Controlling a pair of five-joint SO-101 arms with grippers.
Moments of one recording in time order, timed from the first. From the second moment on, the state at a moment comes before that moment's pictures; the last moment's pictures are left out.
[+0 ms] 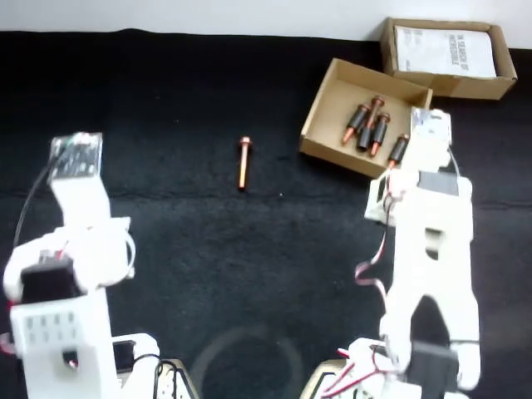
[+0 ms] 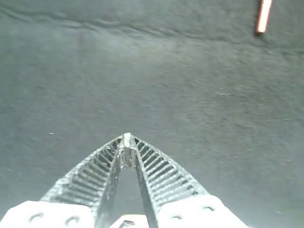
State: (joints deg) left arm -13.1 -53.6 37.4 86.1 2.2; right arm 6.2 -21.8 32.6 64.2 -1.9
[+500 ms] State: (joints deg) left arm 3.2 -10.7 15.2 81.5 9.9; right arm 6.2 -49.9 61.5 52.2 1.4
